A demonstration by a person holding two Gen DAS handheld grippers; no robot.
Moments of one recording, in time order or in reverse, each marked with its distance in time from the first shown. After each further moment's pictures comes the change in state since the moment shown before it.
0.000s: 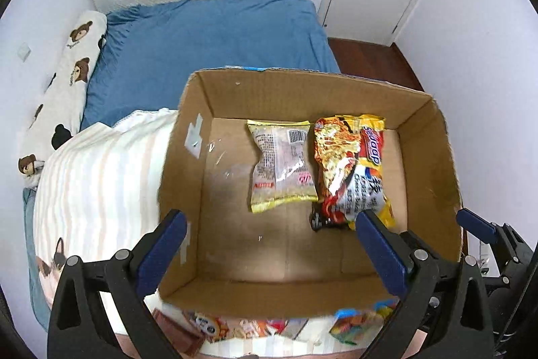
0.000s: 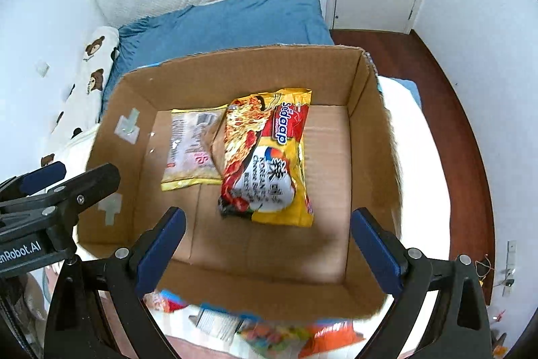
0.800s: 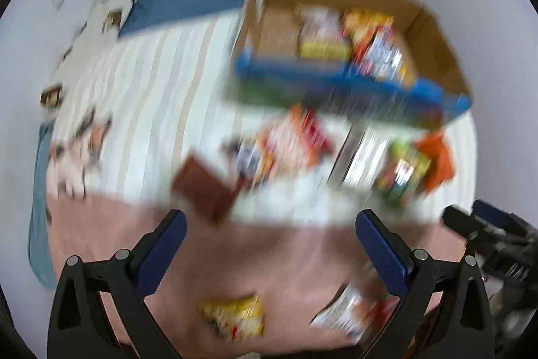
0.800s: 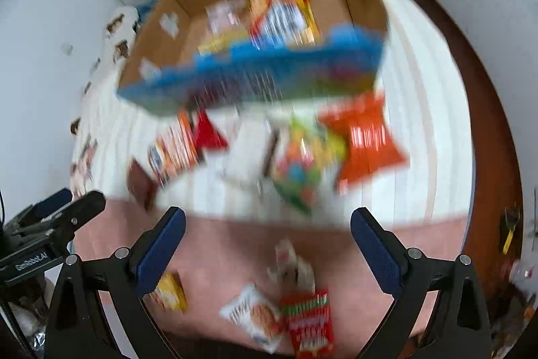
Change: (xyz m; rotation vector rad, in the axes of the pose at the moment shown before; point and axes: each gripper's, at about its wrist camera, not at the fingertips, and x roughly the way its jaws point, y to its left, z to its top) left arm -0.038 0.062 -0.219 -0.063 0.121 0.049; right arm -0.024 0.005 -0.203 0.082 0.159 0.130
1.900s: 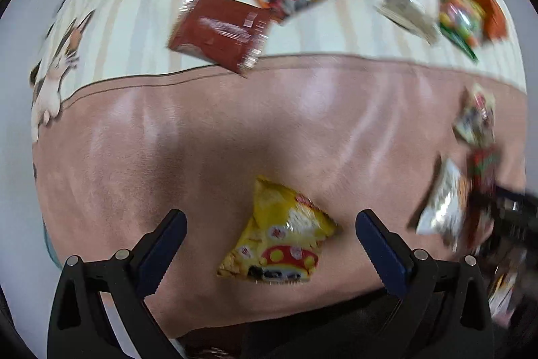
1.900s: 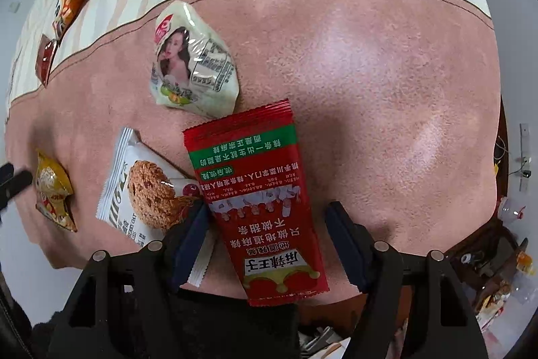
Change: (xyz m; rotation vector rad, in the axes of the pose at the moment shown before) left arm 0.075 0.029 -0.094 0.219 0.236 0.072; right arm 0.112 -0.062 -0.182 0.067 0.255 -0.149
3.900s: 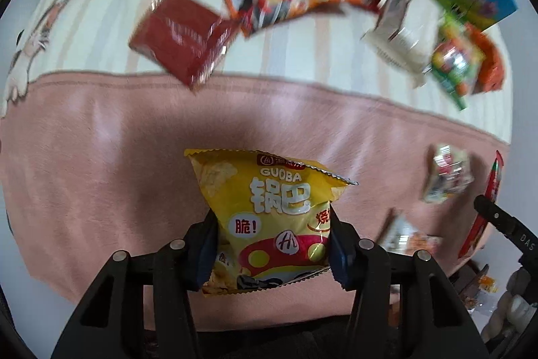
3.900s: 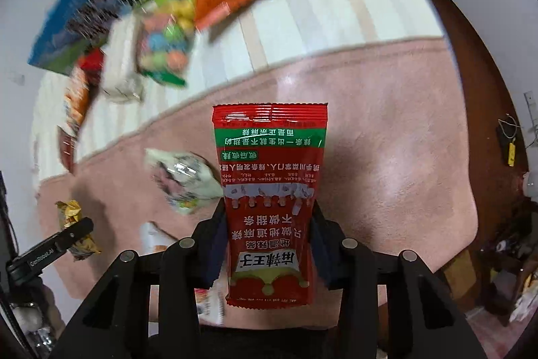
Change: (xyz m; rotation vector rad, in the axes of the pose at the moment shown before) left arm 0.008 -0.025 0.030 -0.214 -0.037 -0.150; right arm -0.057 -0.074 0.037 0.187 -0.169 0.127
